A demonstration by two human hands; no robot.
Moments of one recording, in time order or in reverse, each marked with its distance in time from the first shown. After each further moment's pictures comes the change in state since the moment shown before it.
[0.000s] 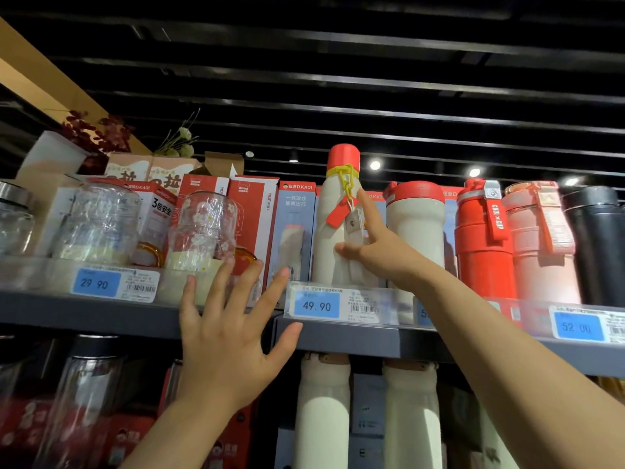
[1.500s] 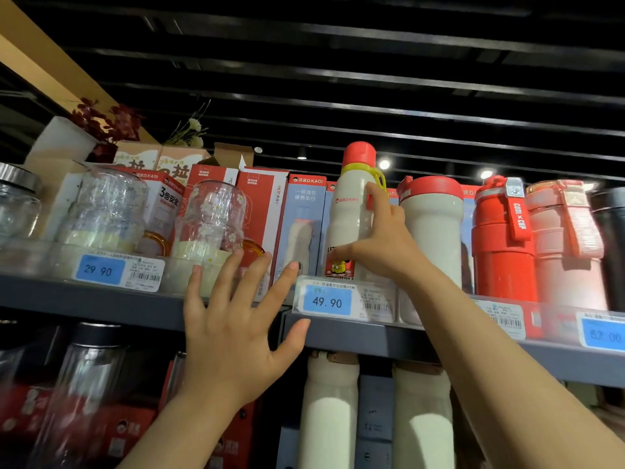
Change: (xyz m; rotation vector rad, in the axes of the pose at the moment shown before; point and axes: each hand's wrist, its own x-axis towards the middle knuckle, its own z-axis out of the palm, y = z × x) left_hand 0.000 -0.003 0.009 0.040 0.147 0.048; right_hand 0.002 -0.016 0.019 -0.219 0.204 0.036
